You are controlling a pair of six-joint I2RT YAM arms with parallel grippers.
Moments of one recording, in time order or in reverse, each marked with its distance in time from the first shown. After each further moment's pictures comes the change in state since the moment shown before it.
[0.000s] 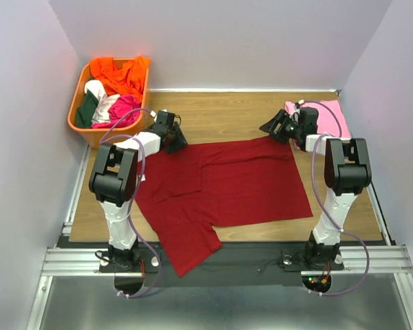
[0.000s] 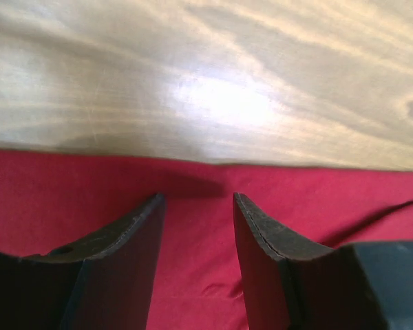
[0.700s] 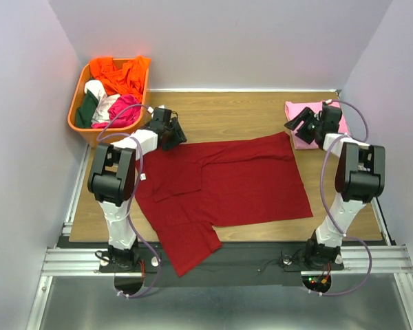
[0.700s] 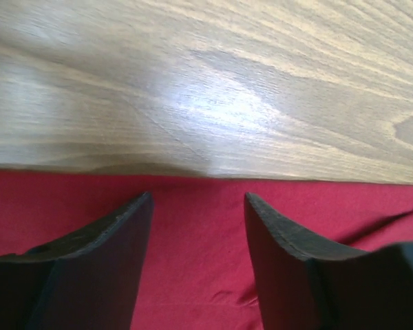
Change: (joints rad) left arm 0.027 0.007 0.028 0.016 0.009 0.029; right arm -0.154 -0.064 -0.012 -0.109 0.172 -0.060
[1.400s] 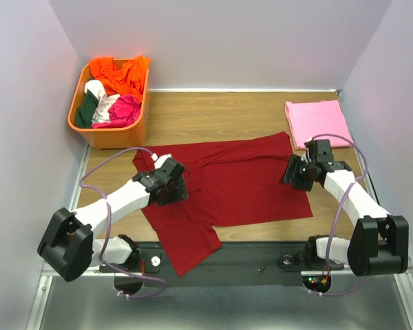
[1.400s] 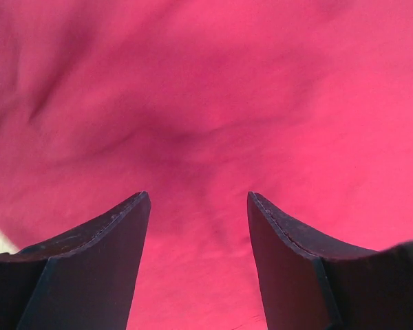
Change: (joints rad) left arm -0.392 -0.723 -0.526 -0.436 -0.232 -0.179; right arm 0.209 -0.713 -0.400 -0.754 0.177 -0.206
